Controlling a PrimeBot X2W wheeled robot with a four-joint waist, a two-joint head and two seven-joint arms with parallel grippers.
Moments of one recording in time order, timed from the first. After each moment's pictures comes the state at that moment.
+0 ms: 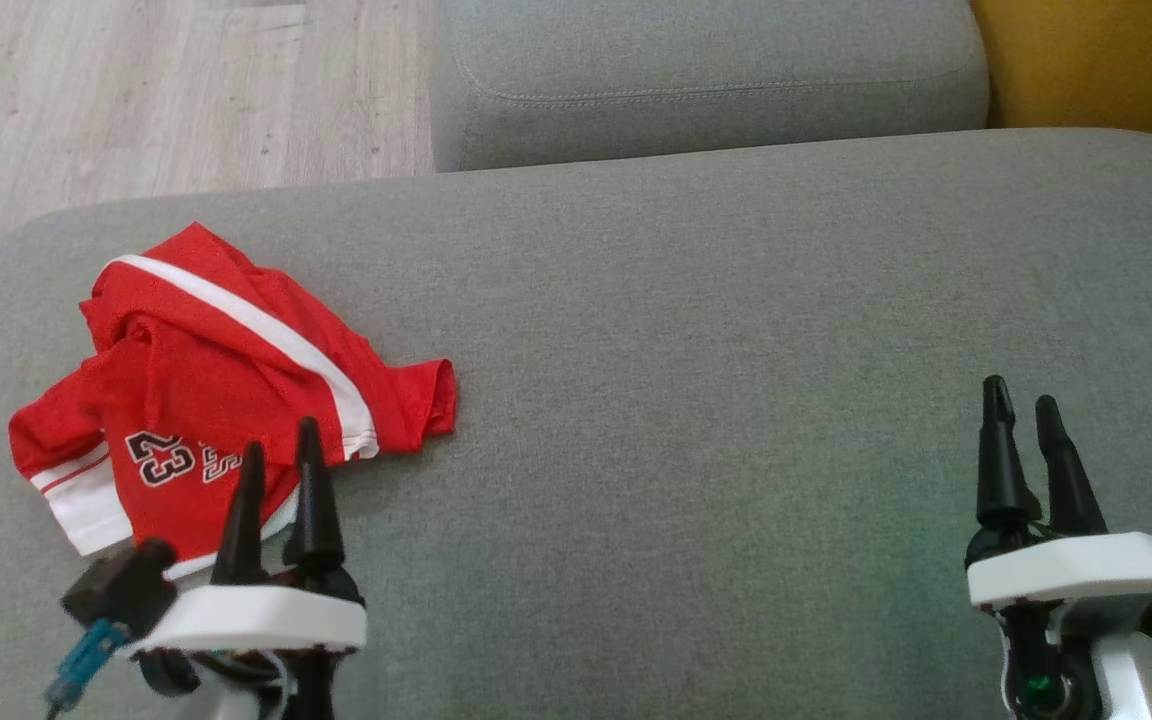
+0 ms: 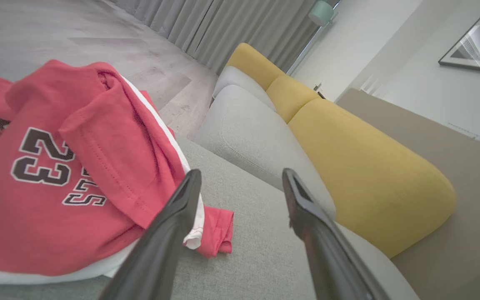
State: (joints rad) left arm -0.02 0.06 -0.14 0.11 -0.72 -0.06 -0.08; right arm -0.01 -0.04 -0.03 0.15 0.63 0.13 -0.08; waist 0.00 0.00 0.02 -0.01
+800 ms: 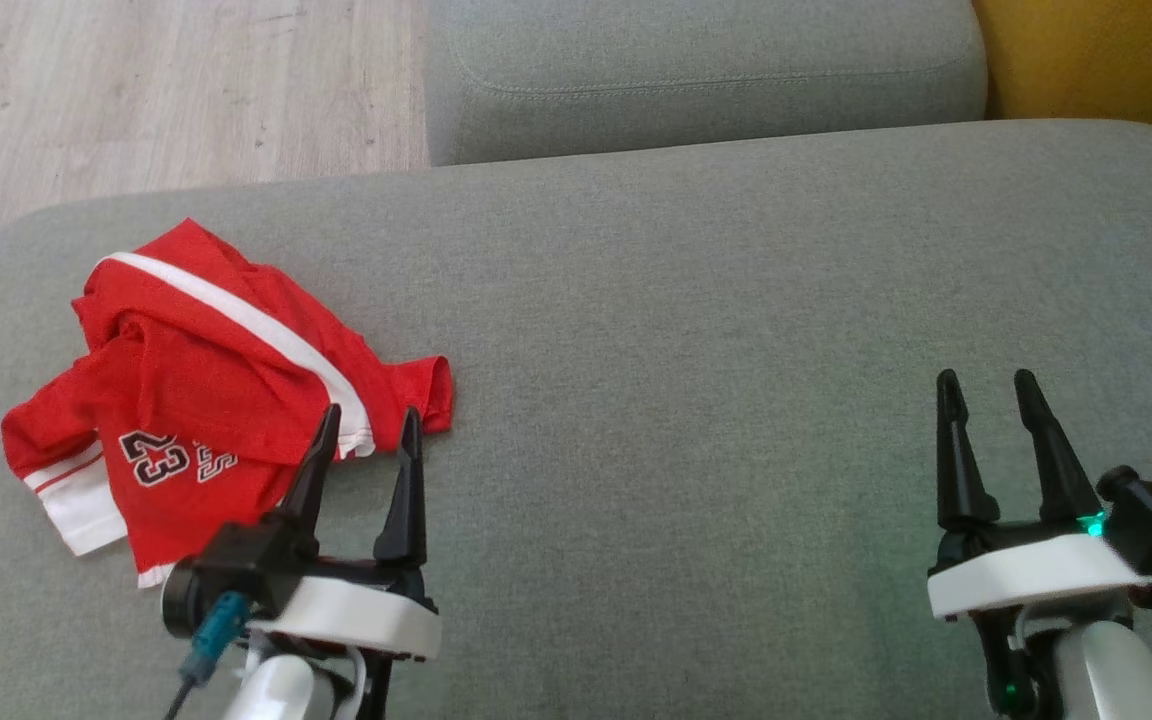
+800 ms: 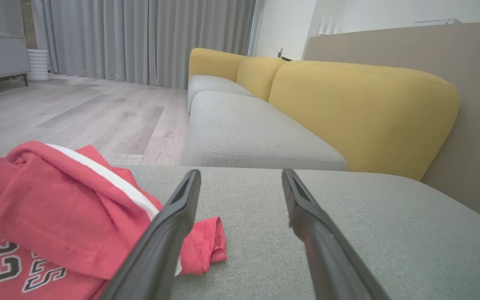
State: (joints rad) left arm -0.08 0.15 -0.36 0.13 -0.41 0.06 -0.15; right arm -0.01 -0.04 0.00 0.12 0.26 0.13 -0.15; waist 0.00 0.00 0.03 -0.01
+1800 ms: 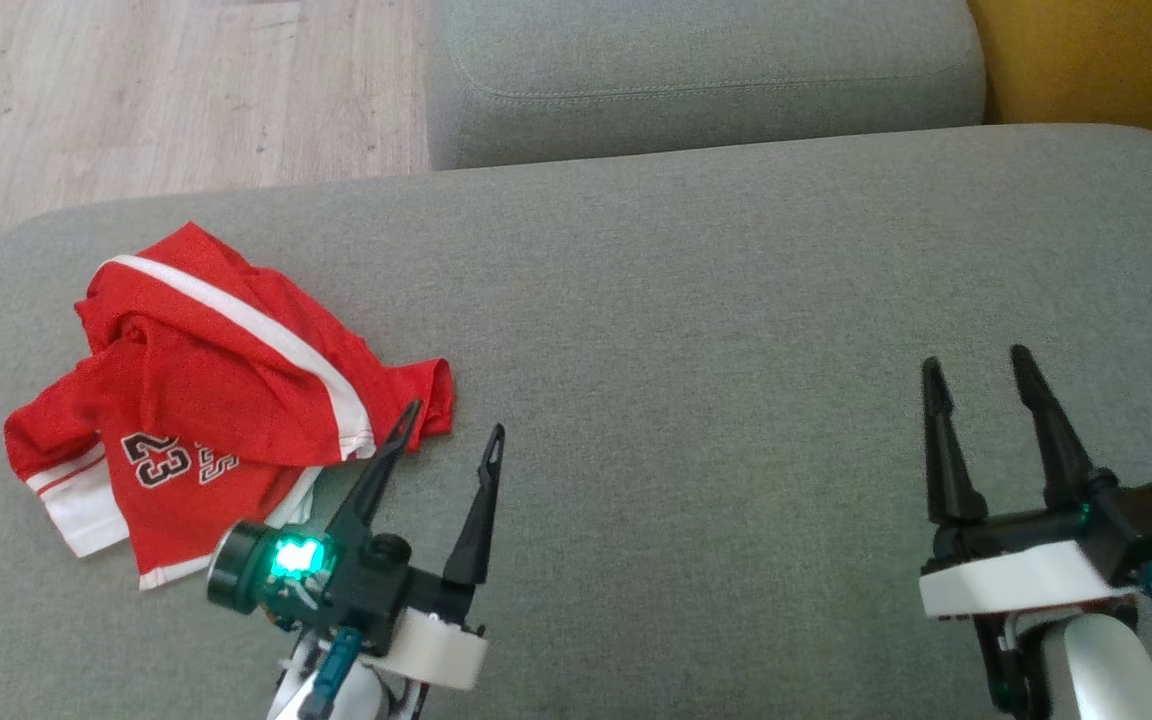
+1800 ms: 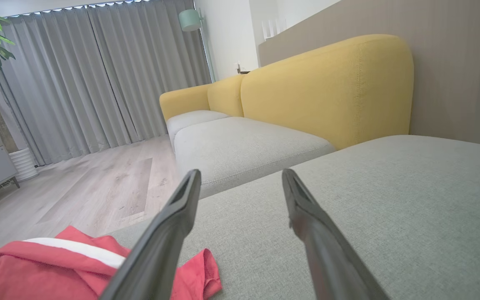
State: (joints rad) left arm -0.16 0.21 -0.57 0.17 -0.14 0.18 -0.24; right arm -0.02 -0.04 0.02 0.08 0.01 0.13 -0.23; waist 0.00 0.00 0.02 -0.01
